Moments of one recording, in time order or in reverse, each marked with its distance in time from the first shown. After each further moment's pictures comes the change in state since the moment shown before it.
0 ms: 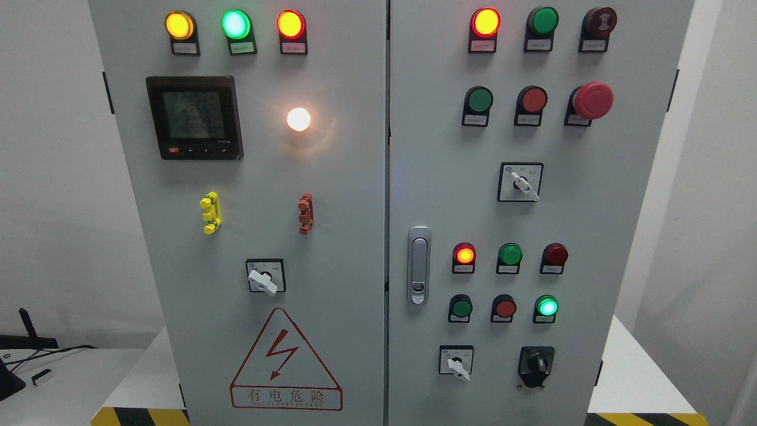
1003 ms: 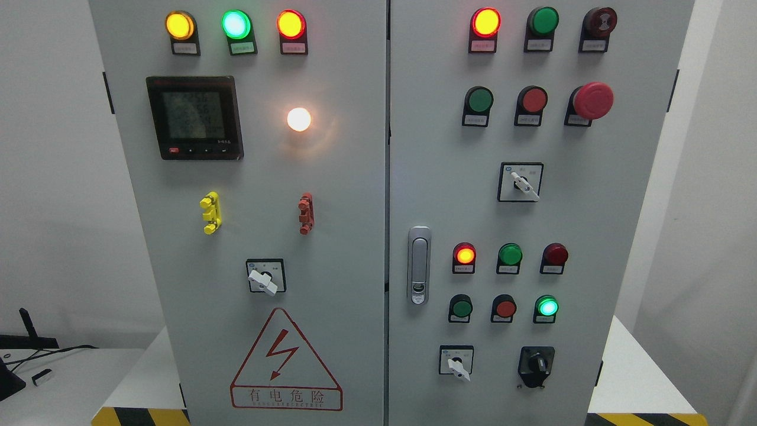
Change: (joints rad) left arm 0.000 0.000 0.000 0.000 0.000 0.000 0.000; right arm 0.093 -0.034 -0.015 -0.083 -0.072 0.014 0.060
